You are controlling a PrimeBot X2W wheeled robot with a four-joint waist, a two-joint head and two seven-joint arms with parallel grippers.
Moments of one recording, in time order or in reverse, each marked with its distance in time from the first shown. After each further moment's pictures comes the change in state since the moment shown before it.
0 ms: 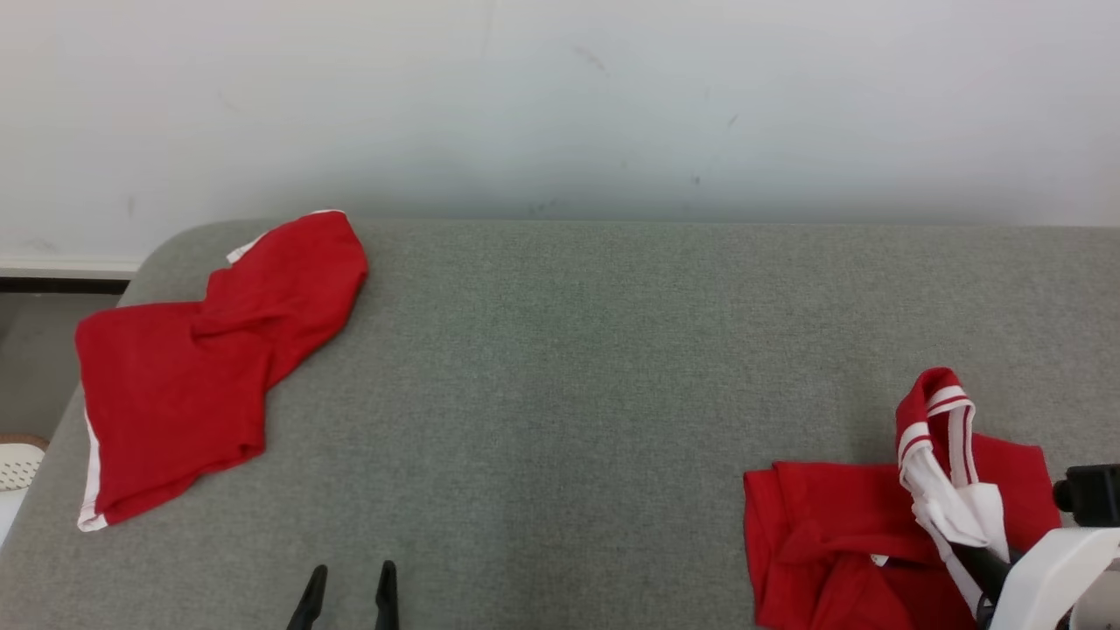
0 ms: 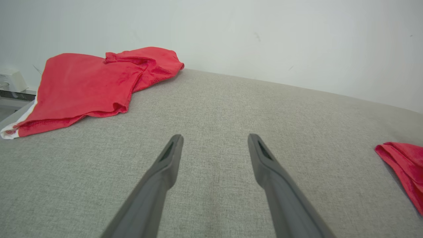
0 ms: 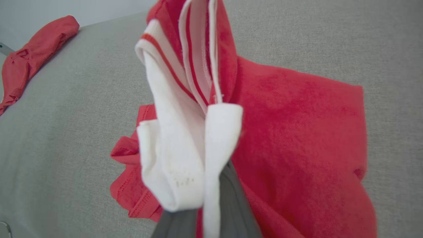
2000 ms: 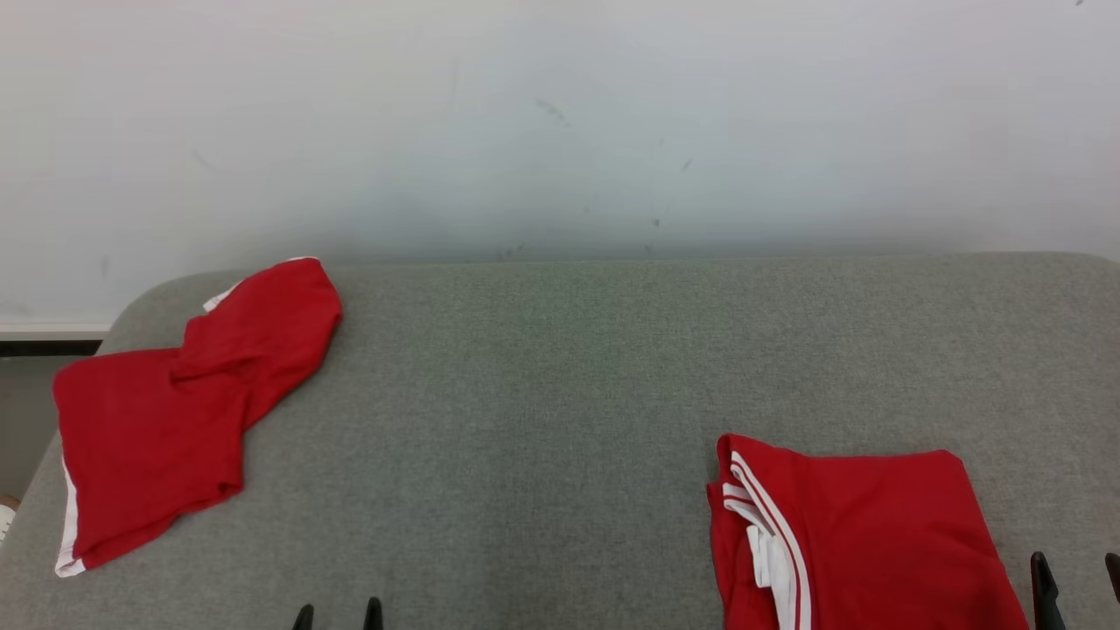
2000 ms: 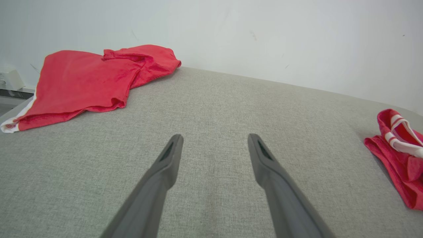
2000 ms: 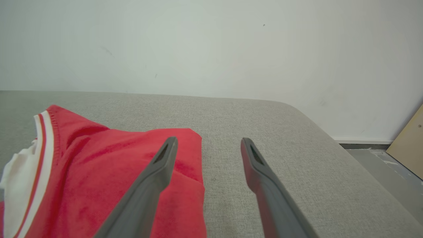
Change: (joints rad) left arm 0.048 0.000 0.016 0.027 -0.014 -0.004 0.000; right arm 0.197 0.215 -0.267 0.172 -0.563 0.000 -0.785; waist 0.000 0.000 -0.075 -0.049
